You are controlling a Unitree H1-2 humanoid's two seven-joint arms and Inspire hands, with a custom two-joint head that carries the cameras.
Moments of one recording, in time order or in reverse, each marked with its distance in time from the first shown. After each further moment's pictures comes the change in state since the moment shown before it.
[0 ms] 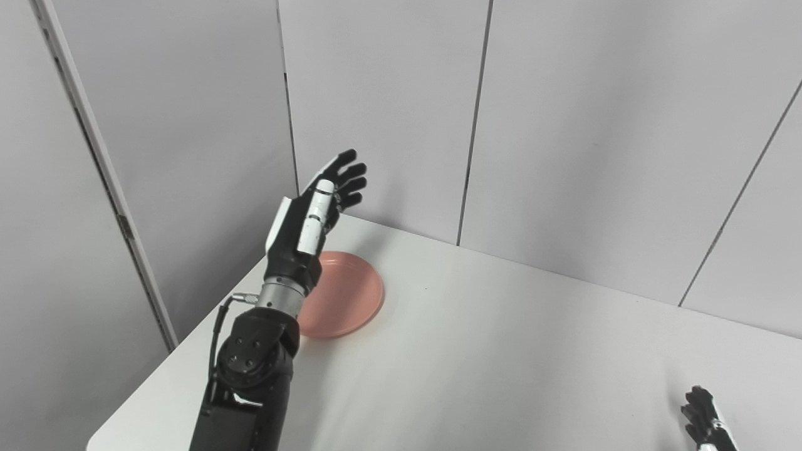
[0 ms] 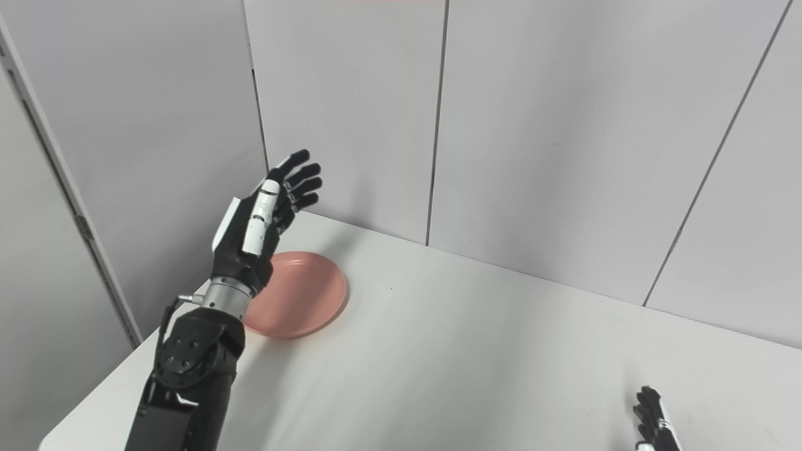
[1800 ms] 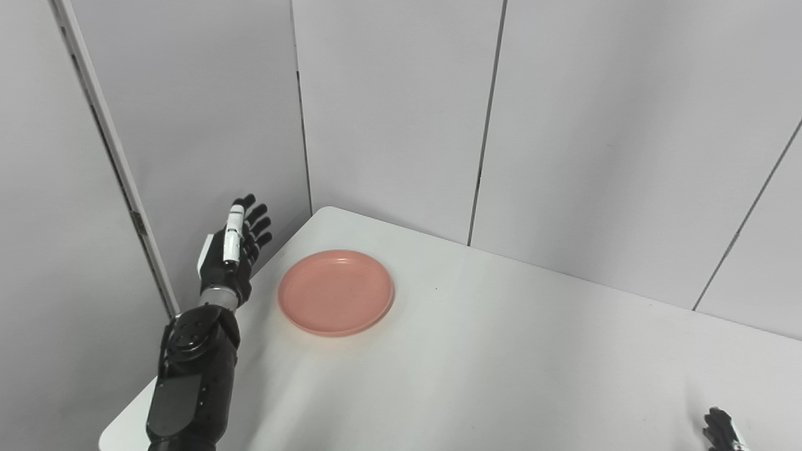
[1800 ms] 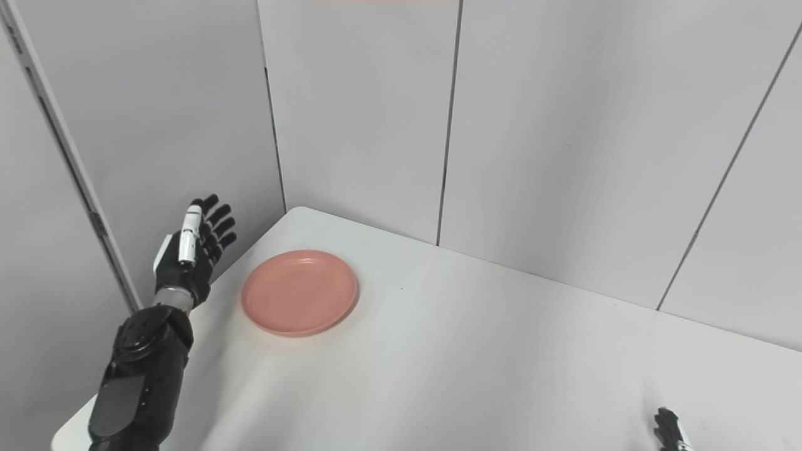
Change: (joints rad) left arm -0.004 0.127 0.181 0.431 -0.177 -0.016 0.058; right arm 0.038 -0.013 -0.008 -0.047 -0.028 0.045 -0.011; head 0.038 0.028
